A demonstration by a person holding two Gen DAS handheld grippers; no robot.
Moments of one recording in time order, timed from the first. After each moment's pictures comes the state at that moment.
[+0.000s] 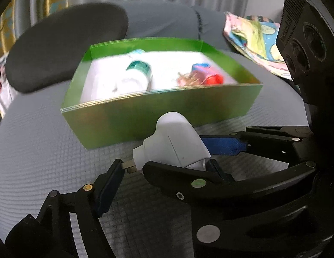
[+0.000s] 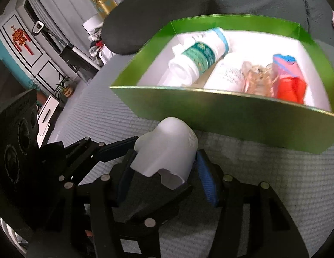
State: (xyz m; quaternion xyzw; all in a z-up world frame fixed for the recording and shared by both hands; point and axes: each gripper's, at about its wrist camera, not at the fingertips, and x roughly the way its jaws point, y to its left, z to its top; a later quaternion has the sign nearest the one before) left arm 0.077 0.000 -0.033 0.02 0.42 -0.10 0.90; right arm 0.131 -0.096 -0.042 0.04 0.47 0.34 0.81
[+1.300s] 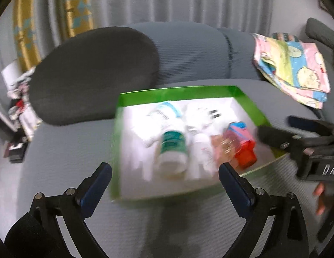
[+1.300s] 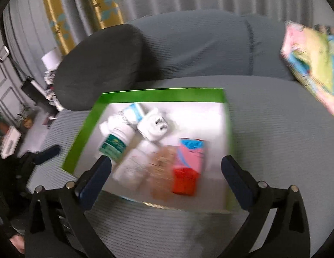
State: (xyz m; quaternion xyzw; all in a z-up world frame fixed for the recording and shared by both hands) left arm 0.132 0.015 0.026 0.02 0.39 0.01 0.92; right arm 0.201 -0.160 0.027 0.00 0.41 0.16 0.90
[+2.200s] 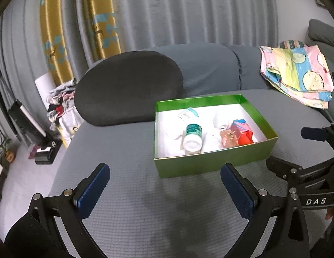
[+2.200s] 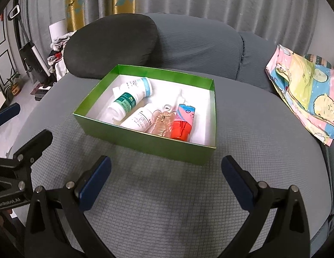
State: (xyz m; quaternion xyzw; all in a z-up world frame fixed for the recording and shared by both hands) left arm 0.037 0.011 0.062 0.05 0.33 0.07 0.94; right arm 0.109 -0.156 0.042 -0.10 0.40 0.15 0.90
